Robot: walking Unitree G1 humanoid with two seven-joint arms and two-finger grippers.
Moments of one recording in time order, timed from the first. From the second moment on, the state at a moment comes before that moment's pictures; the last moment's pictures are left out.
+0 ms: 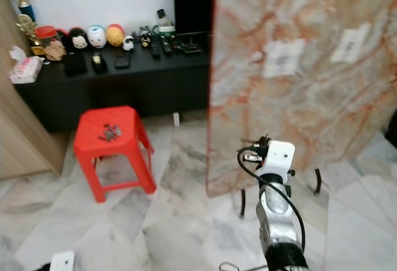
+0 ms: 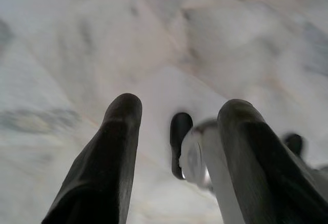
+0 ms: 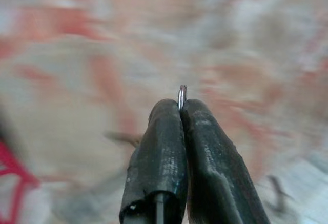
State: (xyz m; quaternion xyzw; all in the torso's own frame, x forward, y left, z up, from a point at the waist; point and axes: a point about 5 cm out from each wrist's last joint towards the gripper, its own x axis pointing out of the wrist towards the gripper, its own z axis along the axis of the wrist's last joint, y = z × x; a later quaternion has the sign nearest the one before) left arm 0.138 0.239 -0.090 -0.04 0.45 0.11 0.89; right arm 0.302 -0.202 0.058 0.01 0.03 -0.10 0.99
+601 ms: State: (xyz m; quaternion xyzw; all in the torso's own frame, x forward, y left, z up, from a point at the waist) left arm 0.128 0.248 -0.092 -0.04 0.46 0.13 0.88; right arm 0.305 -0.204 0.063 0.01 0.02 -0.11 0.99
